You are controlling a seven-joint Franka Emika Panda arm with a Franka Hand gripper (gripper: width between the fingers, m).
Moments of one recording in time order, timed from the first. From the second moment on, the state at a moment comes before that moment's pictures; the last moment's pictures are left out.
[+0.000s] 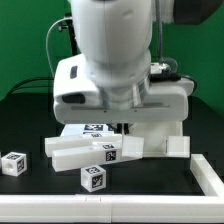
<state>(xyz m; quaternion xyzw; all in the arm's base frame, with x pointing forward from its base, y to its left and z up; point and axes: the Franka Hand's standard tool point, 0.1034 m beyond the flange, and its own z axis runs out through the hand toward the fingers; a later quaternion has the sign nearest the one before) 0.555 0.003 0.074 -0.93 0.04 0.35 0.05</state>
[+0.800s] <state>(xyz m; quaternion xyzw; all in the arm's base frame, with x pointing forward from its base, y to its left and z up) 0.578 0.026 0.065 -0.93 -0.01 0.37 0.04</state>
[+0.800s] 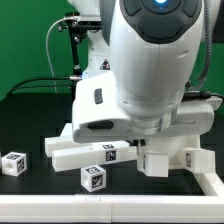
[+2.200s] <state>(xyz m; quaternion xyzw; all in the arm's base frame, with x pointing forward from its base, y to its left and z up) 0.592 0.013 0.044 -0.93 0.08 0.37 0.02</state>
